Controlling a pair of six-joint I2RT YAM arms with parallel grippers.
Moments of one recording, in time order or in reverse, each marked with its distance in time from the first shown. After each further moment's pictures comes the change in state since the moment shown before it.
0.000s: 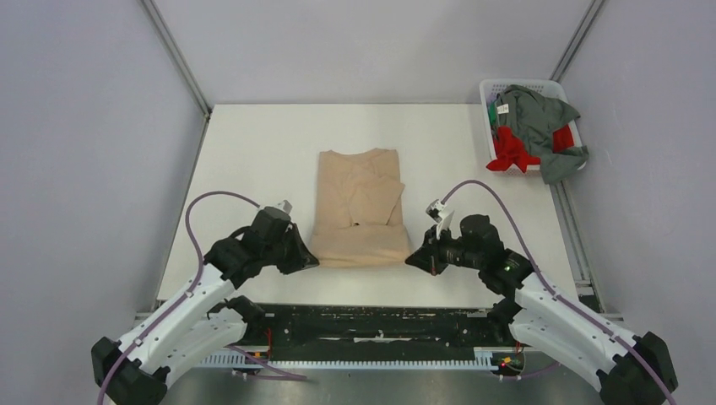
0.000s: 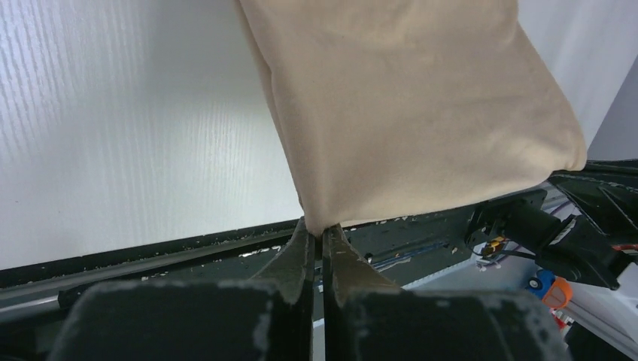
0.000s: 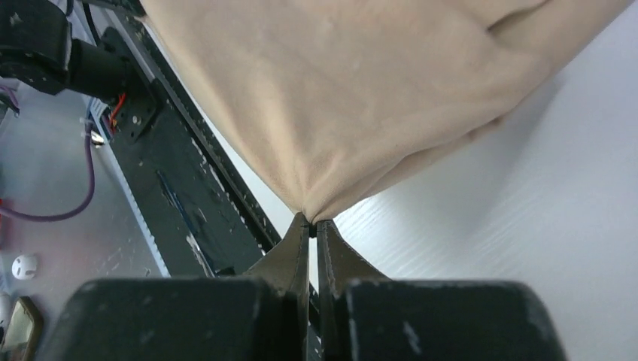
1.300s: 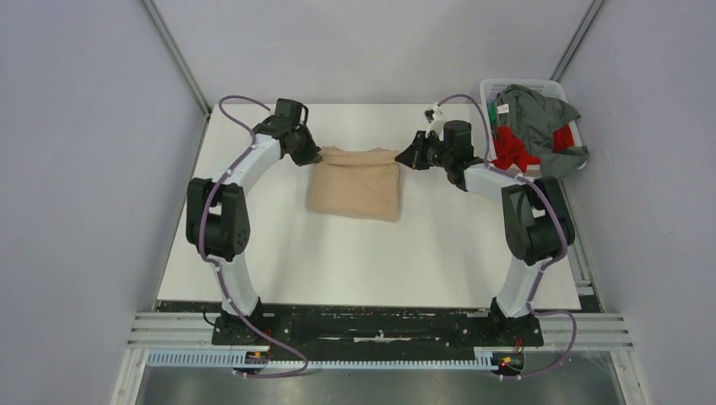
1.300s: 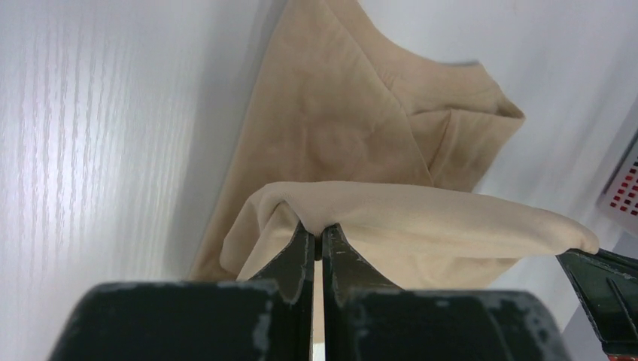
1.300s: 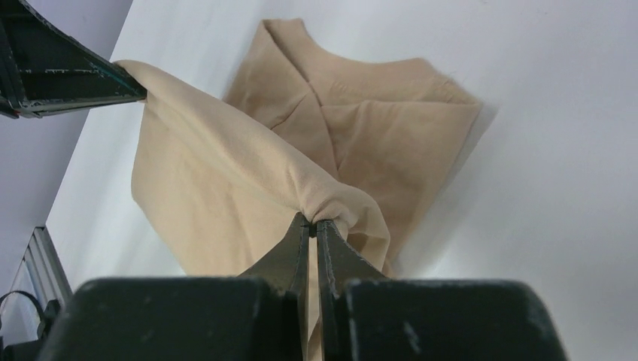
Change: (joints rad) left arm 0.362 1.080 0.884 0.206 -0.020 0.230; right arm -0.375 1.058 0.732 0.434 -0.073 0.039
